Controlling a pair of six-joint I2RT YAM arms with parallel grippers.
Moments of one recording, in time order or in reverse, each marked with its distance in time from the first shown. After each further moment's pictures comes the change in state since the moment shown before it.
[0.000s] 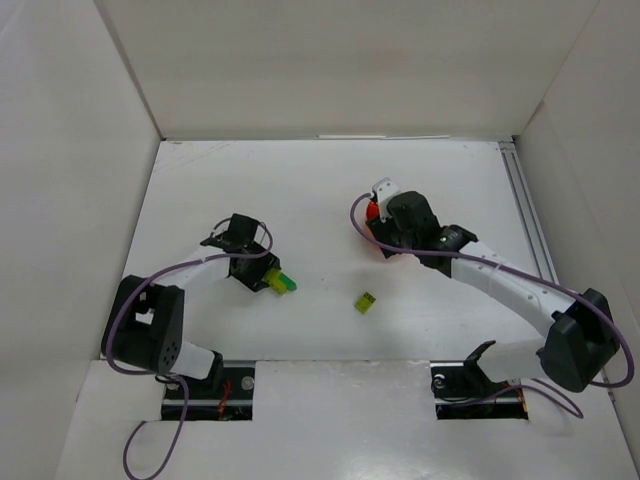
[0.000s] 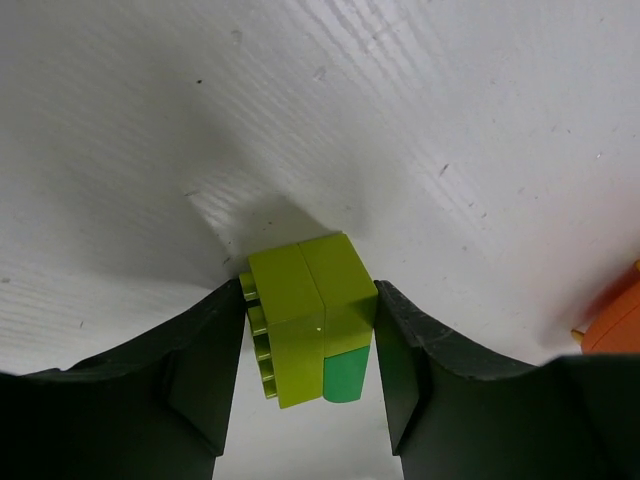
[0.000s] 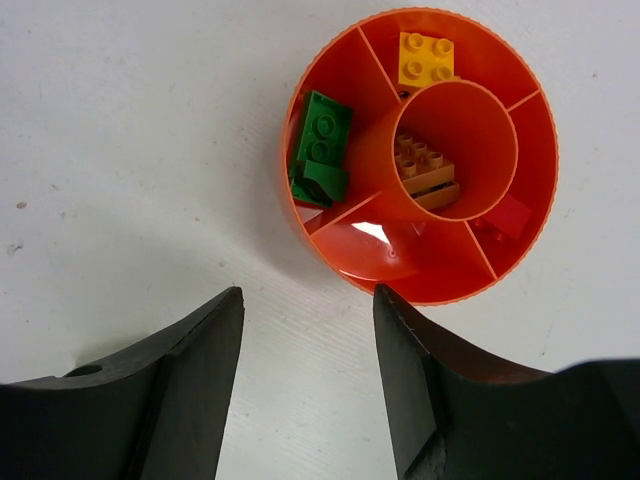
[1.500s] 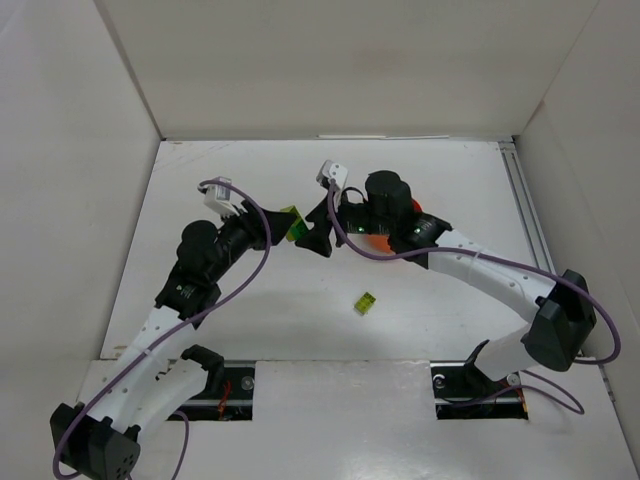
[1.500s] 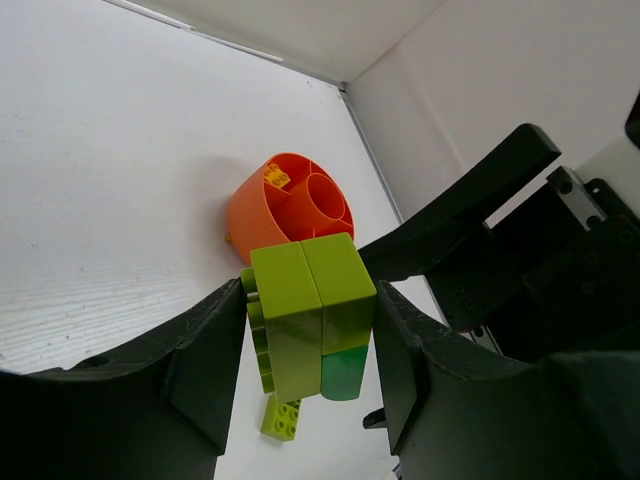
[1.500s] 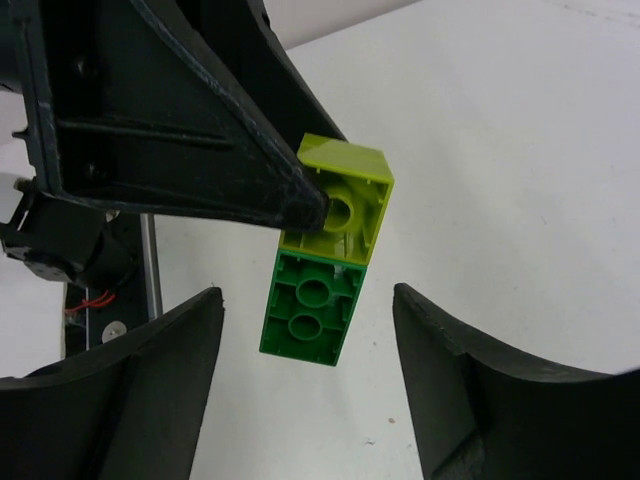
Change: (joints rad) left arm -0.120 -0.643 -0.048 0.522 0.147 0.466; right arm 0.147 0.137 0.213 0.397 -0.735 0.132
